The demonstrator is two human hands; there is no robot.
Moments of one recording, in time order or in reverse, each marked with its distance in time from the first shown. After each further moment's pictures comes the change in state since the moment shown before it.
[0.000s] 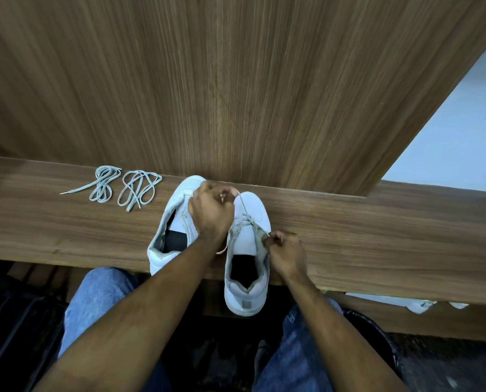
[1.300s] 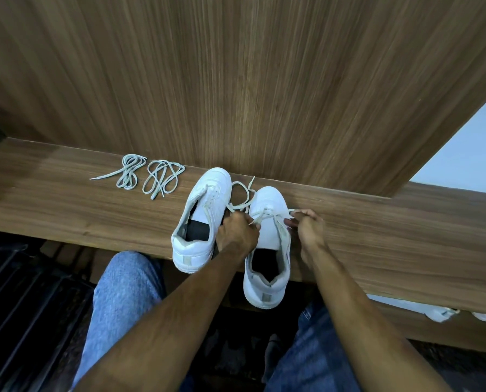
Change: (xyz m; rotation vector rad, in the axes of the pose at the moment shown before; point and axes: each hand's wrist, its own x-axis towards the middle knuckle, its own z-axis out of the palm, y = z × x) left_hand -0.041 -0.015 -0.011 0.279 -0.412 -0.274; right_hand 0.034 -0.024 0.008 0.708 0.038 0.243
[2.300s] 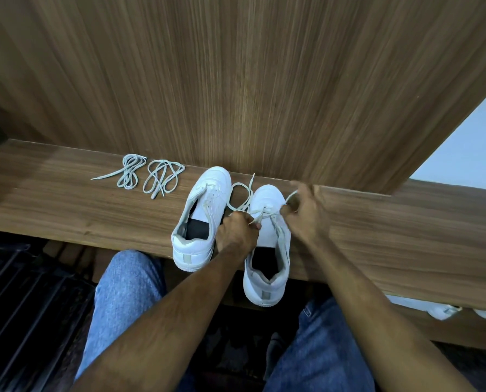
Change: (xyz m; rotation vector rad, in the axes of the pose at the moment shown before) left_hand -0.006 0.002 0.001 0.057 0.043 0.010; right_hand -0.004 -0.027 -0.004 -0.946 -0.002 -0.645
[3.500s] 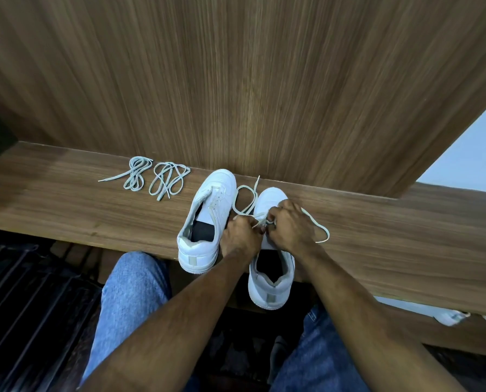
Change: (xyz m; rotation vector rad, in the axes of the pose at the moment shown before) left_hand -0.006 0.001 -0.006 -0.005 -0.010 0.014; right_hand -0.006 -0.009 0.033 -0.383 -0.274 -0.198
